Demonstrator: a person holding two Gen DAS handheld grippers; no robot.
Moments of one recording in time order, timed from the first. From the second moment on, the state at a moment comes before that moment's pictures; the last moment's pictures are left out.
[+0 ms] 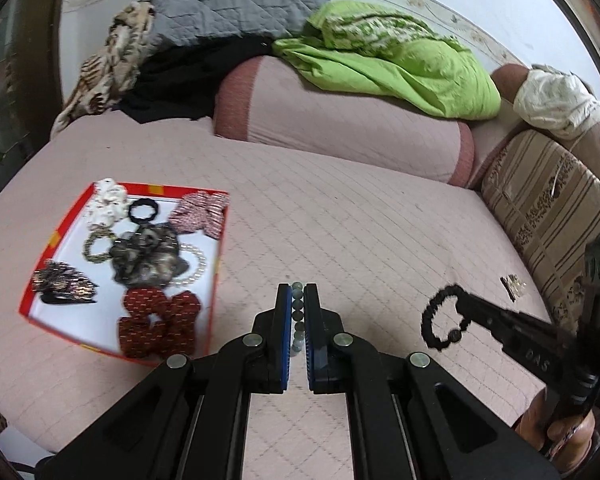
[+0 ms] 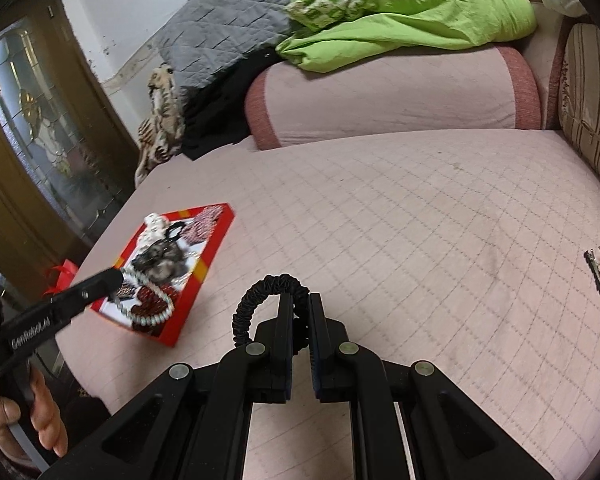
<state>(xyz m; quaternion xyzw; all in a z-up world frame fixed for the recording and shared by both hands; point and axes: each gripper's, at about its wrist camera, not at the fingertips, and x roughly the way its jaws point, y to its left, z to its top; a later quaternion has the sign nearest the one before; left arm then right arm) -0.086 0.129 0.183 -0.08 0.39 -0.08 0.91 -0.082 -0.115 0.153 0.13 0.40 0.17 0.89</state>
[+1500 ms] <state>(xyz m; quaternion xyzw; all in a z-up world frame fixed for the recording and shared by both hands) -0.041 0.363 0.088 -0.20 0.45 0.07 0.87 -0.008 0.178 0.109 0.02 0.48 0.36 0.80</state>
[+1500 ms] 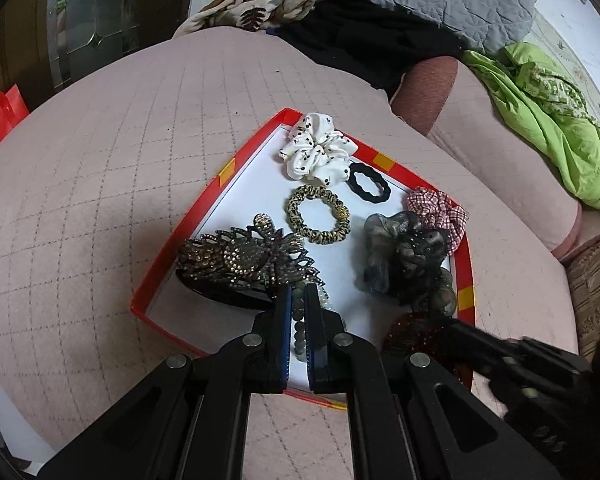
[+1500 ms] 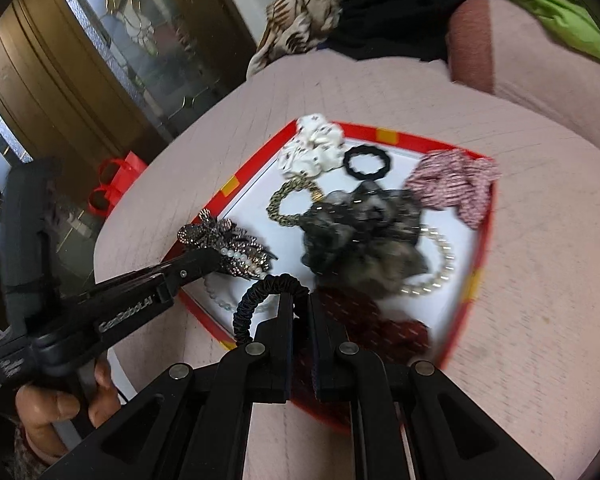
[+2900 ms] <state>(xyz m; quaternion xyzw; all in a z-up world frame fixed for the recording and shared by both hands) -0.133 0.199 0.216 -0.01 0.30 0.09 0.95 -0.118 -0.014 0.131 0.06 0.43 0.23 0.87</state>
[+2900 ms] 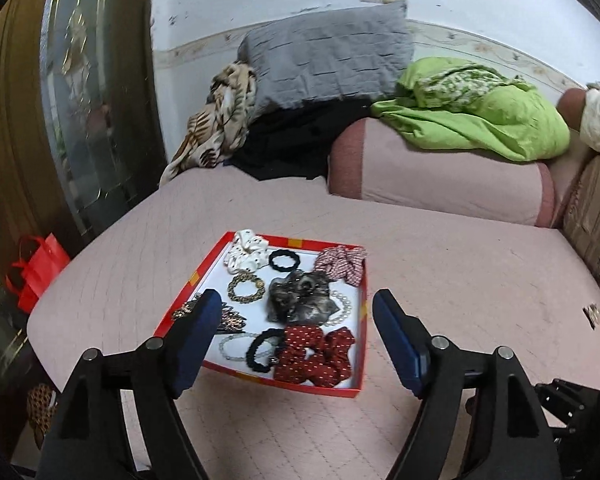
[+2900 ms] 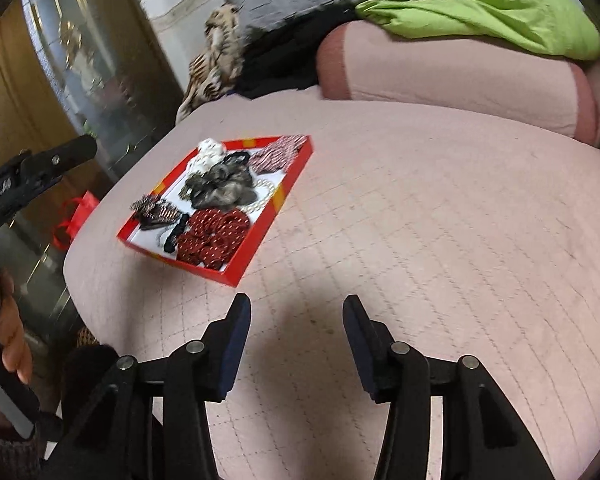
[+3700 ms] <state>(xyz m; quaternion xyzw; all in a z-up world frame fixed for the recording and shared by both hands) -0.155 0.189 0.230 -0.02 0.25 0.13 0.96 -0.103 -0.084 0.167 0.10 0.38 0.11 0.91</state>
